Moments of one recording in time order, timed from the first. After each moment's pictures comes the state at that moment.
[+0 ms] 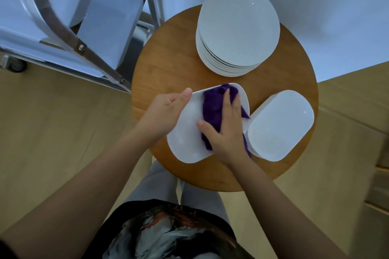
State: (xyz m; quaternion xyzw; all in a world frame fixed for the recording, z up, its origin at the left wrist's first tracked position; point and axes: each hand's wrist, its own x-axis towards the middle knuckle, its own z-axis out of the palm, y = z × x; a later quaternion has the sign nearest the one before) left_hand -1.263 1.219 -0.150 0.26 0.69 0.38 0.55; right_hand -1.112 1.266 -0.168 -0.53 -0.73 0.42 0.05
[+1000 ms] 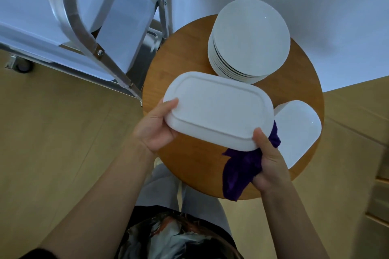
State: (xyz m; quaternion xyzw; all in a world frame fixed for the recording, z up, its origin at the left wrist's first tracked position) left_hand -1.289 1.195 -0.179 -0.16 0.37 0.63 0.67; right_hand -1.082 1.260 -0.138 -0.53 -0.18 0.78 0.29
